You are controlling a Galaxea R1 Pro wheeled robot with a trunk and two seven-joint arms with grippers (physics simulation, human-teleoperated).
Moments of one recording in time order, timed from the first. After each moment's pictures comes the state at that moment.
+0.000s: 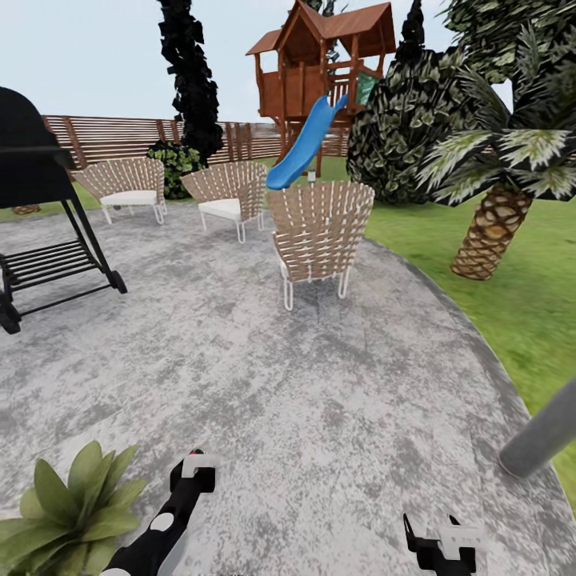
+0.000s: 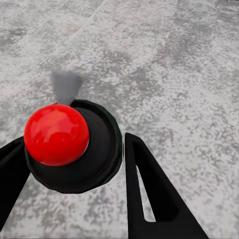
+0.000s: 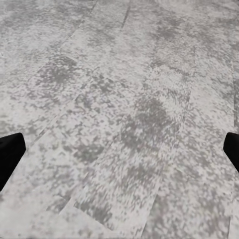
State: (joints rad) left arm -0.51 -0.03 0.00 -0.35 -0.03 -0.37 0.04; right arm -0.11 -0.05 -0.19 -0.71 0.13 -0.46 0.00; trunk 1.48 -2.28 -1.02
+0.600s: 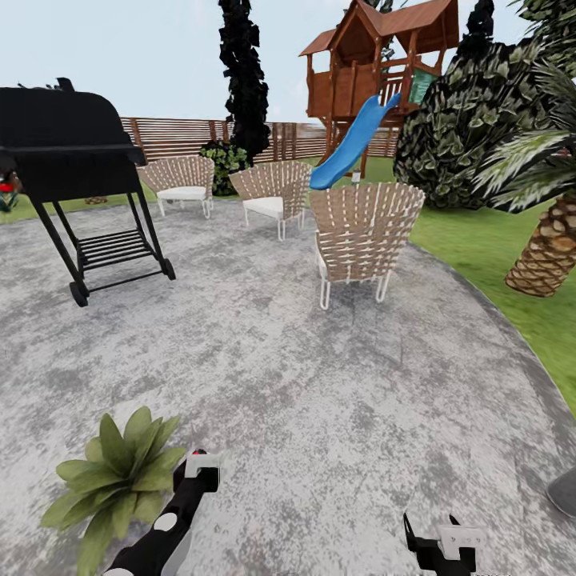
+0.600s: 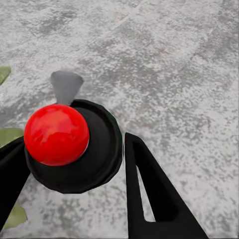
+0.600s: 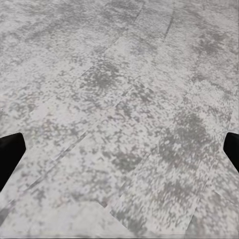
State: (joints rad) left arm -0.51 -0.04 0.00 -0.35 -0.03 -0.37 0.04; right arm -0.11 -0.04 -0.19 -0.71 0.13 -0.46 0.00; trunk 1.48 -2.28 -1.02
